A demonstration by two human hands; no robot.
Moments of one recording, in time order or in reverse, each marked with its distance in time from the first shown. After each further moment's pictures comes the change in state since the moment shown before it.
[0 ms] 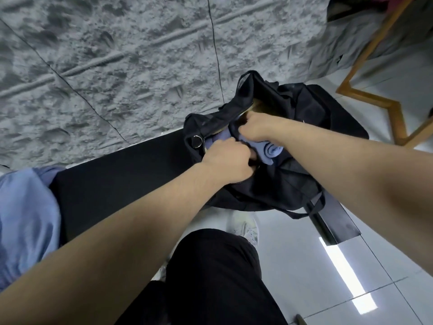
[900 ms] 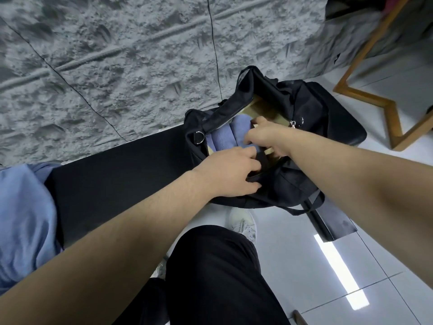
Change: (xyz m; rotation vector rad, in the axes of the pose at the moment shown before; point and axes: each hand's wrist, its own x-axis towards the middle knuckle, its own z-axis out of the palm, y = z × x) left_hand -0.032 0.003 0.008 -0.060 0.061 0.260; right_hand 0.019 0.031 0.030 0.407 -0.054 0.265
